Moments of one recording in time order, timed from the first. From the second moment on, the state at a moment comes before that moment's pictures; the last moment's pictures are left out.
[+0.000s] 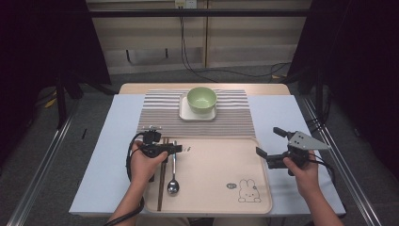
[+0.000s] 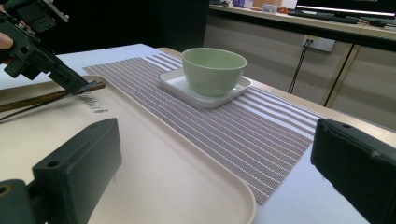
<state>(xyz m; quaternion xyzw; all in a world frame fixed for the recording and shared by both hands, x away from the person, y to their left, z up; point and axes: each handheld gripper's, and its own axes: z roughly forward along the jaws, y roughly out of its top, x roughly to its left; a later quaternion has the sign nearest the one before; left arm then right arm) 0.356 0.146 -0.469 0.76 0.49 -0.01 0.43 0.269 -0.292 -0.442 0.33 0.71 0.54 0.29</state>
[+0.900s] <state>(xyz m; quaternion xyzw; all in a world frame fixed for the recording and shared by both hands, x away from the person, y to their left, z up) 0.374 0.136 -0.457 0.75 0.49 0.01 0.45 0.271 -0.291 -0.443 0.33 0.72 0.54 0.29</state>
